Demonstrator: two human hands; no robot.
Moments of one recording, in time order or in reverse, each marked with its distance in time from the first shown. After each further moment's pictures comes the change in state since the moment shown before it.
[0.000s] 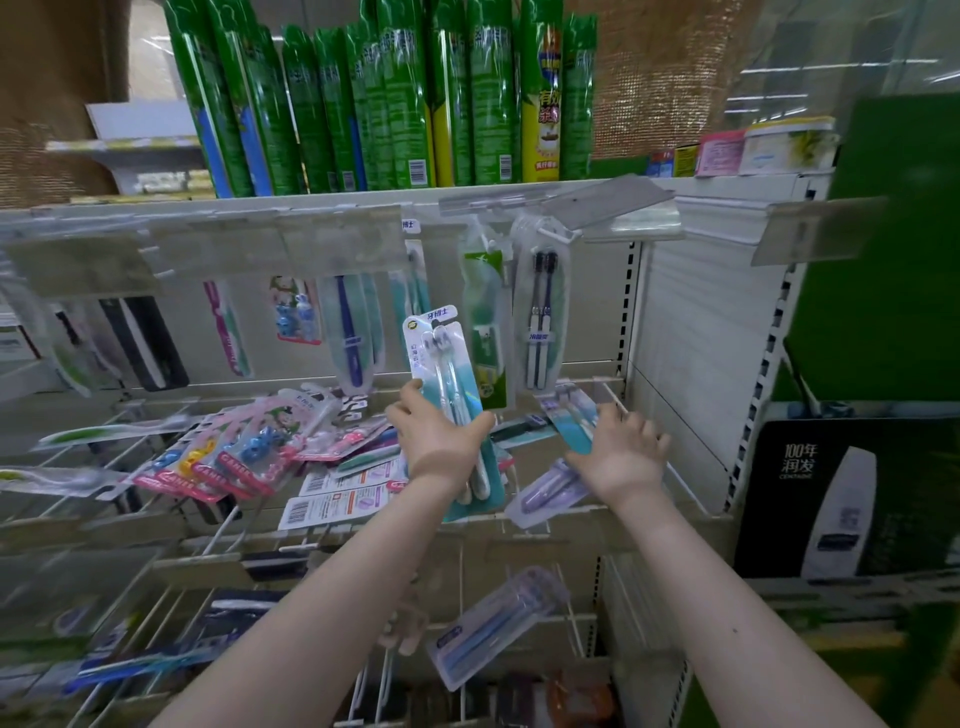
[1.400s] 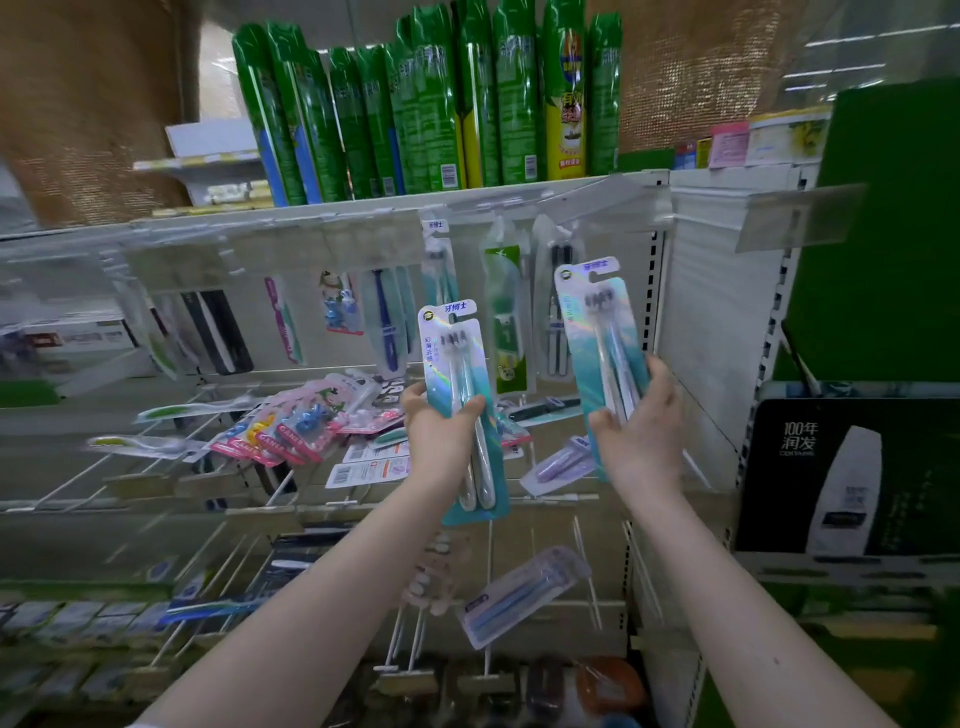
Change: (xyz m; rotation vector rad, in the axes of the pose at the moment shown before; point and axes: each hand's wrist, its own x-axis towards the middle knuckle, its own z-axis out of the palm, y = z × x) left_hand -0.045 0.002 -0.029 -0.351 0.023 -0.088; right_hand -0.050 0.008 -0.031 0.764 0.336 -0.061
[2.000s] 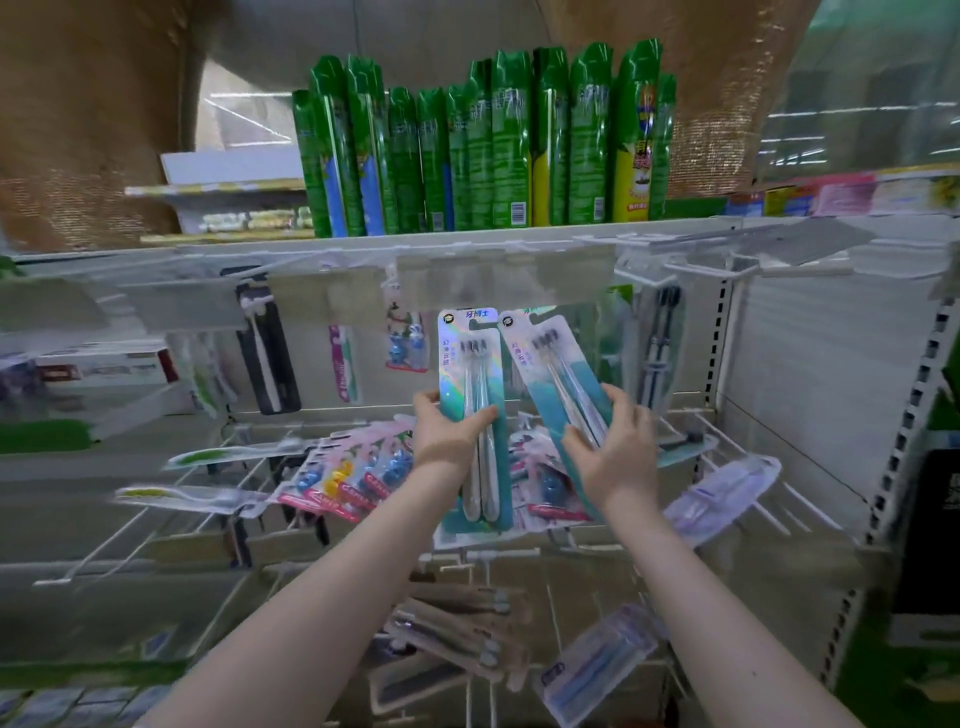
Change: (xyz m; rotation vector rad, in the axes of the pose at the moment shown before) left_hand 0.106 0.004 -0.114 -0.006 -0.143 0.047; right_hand -0.033 -0.103 0.126 -0.024 -0.044 -0.111
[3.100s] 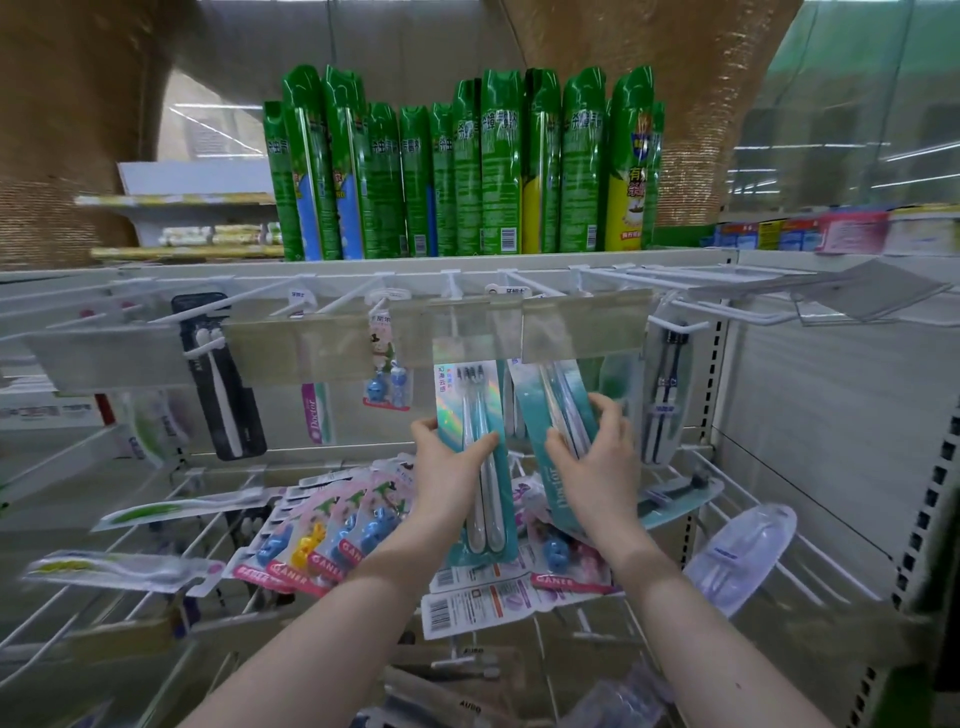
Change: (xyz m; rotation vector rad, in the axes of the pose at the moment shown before) left_hand 0.053 -0.011 0.018 -0.081 -0.078 0.046; right_hand 0.050 -0.008 0.036 0.117 0.019 0.049
